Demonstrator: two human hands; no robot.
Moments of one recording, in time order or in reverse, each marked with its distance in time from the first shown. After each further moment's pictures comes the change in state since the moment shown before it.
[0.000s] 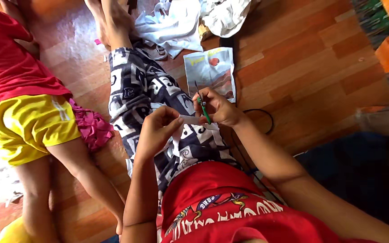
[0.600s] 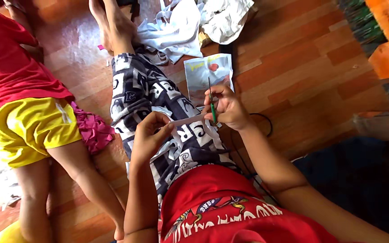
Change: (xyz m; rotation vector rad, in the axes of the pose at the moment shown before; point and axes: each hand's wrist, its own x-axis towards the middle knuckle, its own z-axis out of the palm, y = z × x) left_hand -0.010 -0.013 -0.013 -0.073 0.084 0.084; right_hand -0.009 -0.014 0.001 -0.172 0.197 -0.163
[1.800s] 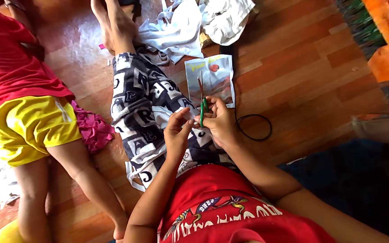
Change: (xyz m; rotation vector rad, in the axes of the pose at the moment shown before) left_hand 0.001 -0.044 0.082 -0.286 0.270 -0.006; right_hand -0.012 -0.011 0.066 -0.050 0.538 0.373
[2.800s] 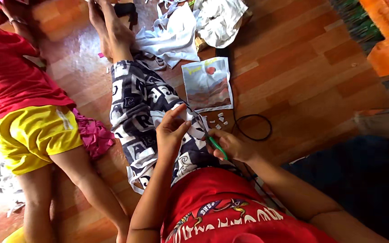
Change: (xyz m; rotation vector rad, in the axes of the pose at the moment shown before) left_hand 0.015 0.036 -0.002 0.084 -0.079 -0.064; right_hand -0.021 0.033 -0.083 -0.031 -0.670 0.211
